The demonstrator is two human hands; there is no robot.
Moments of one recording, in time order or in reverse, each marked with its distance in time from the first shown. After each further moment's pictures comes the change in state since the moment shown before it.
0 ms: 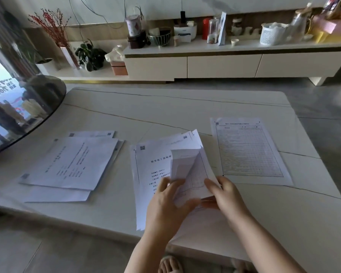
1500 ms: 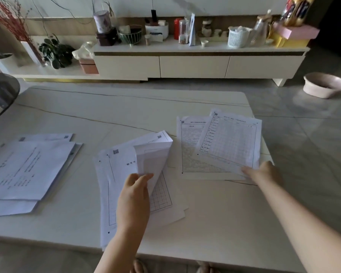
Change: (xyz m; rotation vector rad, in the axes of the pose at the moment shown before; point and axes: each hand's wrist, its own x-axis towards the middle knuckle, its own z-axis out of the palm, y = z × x) left_hand 0.018 0.039 0.049 0.116 0.297 0.083; right_hand 0.105 0.012 -0.224 -0.752 0.613 0.256
